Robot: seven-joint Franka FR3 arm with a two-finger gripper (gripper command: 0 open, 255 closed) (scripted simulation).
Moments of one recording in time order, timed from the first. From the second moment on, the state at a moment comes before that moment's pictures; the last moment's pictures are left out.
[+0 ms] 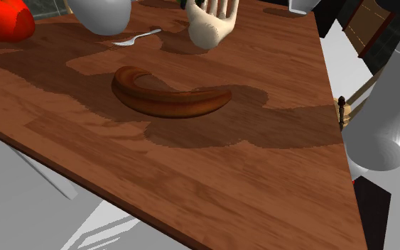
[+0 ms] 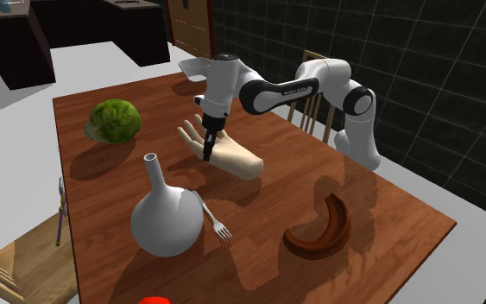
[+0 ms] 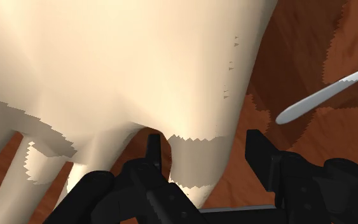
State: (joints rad) arm 0.02 0.22 0.07 -1.36 -0.03 1.82 0.35
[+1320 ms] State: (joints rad) arm 0.02 0.32 0.07 -1.04 -0.04 1.59 0.35
